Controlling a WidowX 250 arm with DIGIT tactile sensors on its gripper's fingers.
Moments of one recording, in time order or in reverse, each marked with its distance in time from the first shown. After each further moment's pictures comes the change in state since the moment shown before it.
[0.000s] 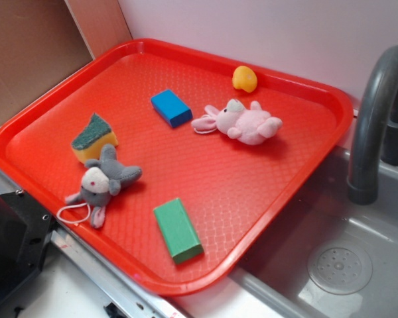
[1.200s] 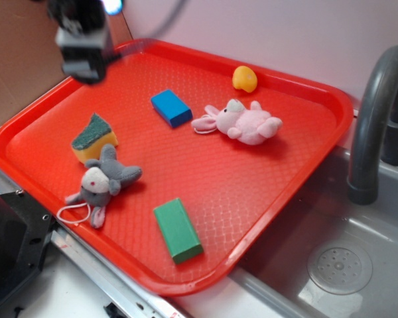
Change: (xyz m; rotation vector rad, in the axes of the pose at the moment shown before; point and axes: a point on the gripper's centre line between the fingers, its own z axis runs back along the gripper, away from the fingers) arm 0.058 -0.107 -0.078 0.261 0.306 -1.051
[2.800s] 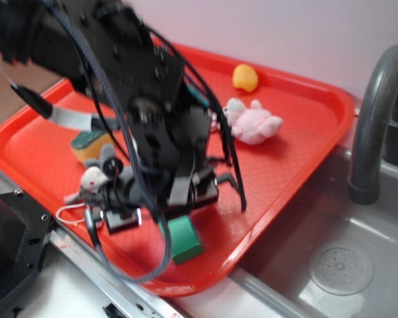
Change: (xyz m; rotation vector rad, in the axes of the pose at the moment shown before) arm 0.038 -0.068 -0.139 -0.016 0.001 -1.012
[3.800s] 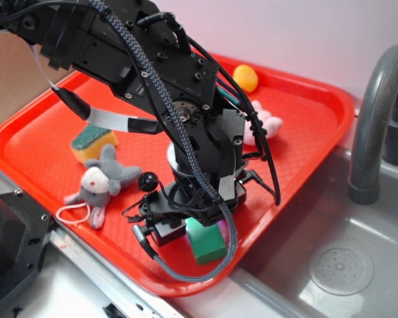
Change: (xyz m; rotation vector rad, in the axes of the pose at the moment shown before) arm 0.003 0.025 -0.009 0.012 -0.083 0.252
